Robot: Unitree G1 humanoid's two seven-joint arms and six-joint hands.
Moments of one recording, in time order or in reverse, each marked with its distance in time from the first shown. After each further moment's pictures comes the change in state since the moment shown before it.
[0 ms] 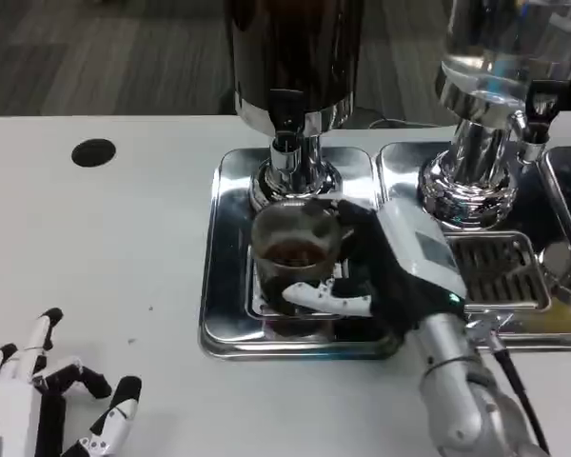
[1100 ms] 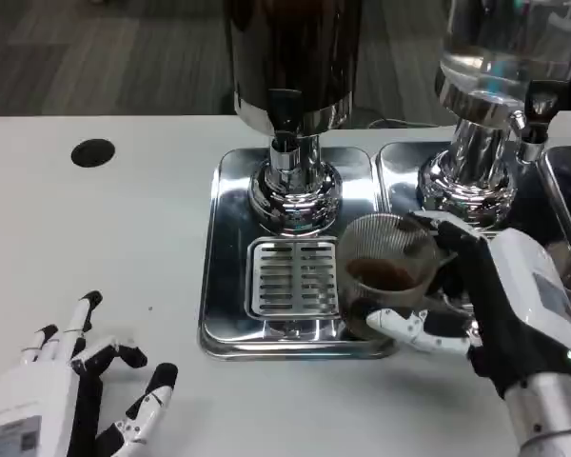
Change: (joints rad) left arm -0.085 0.001 -0.074 0.045 0.000 -0.001 -0.001; right arm 0.363 -0.083 -0.118 -0.454 -0.029 0.055 0.061
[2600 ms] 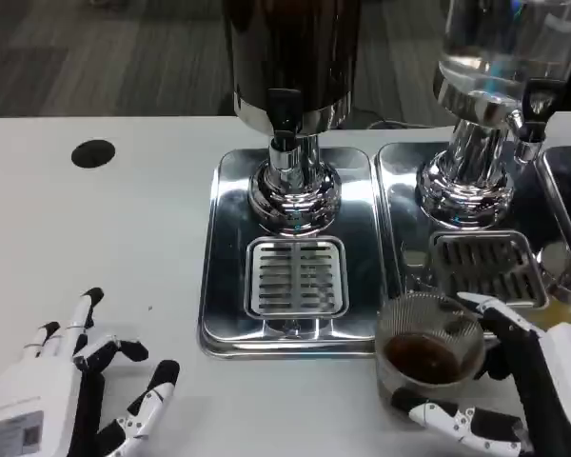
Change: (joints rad) left arm -0.014 0.001 -0.002 0.009 -0.001 0.001 -0.006; right arm 0.319 -0.032 -0.082 -0.023 -0.025 -0.241 -0.093
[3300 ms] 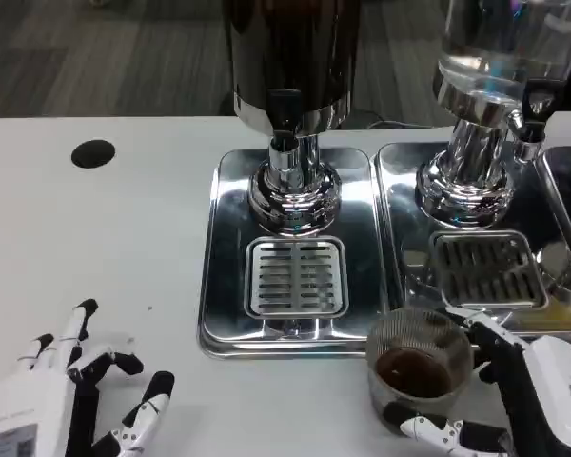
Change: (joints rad) left arm 0.039 0.000 0.008 -0.017 -0.001 0.000 0.000; right arm -0.018 -0.001 0.027 0.071 -0.030 -0.019 -0.041
